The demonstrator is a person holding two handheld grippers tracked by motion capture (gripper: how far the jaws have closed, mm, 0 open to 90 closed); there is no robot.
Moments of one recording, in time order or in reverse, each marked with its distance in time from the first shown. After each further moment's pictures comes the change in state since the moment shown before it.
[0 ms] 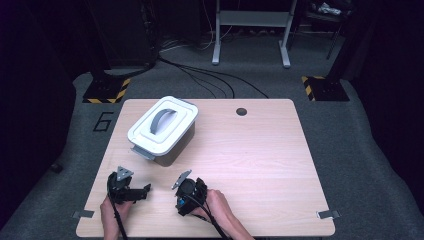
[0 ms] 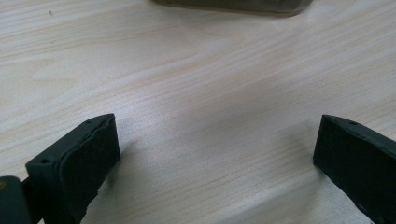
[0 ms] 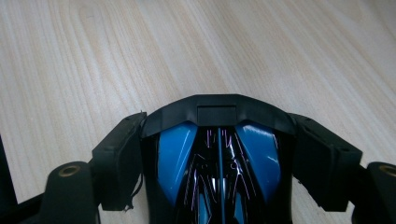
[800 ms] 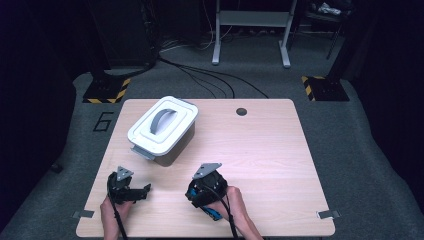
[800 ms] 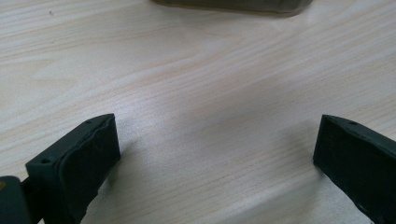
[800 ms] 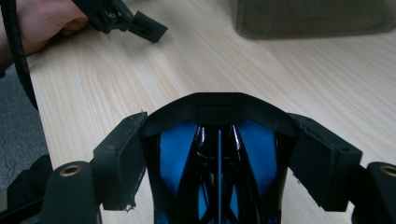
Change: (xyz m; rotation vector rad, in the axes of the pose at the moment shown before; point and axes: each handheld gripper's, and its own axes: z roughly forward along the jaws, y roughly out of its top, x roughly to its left) left arm 0.000 0.000 0.000 0.001 0.000 0.001; right arm -0.023 -0.026 -0.068 -0.248 -0.017 0.112
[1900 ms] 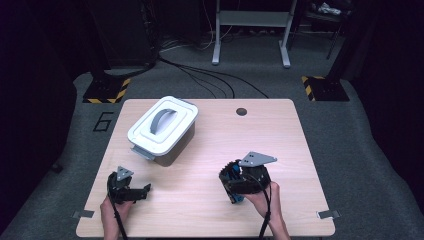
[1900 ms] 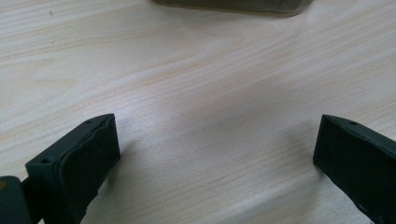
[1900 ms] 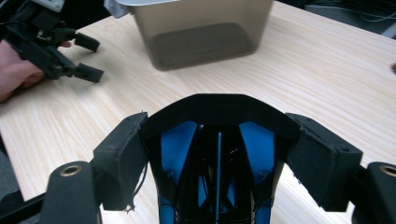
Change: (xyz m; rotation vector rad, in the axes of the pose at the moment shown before) left arm 0.000 0.000 0.000 0.000 0.000 -0.001; right arm -0.052 -0.035 -0.095 -0.204 -0.166 0.145
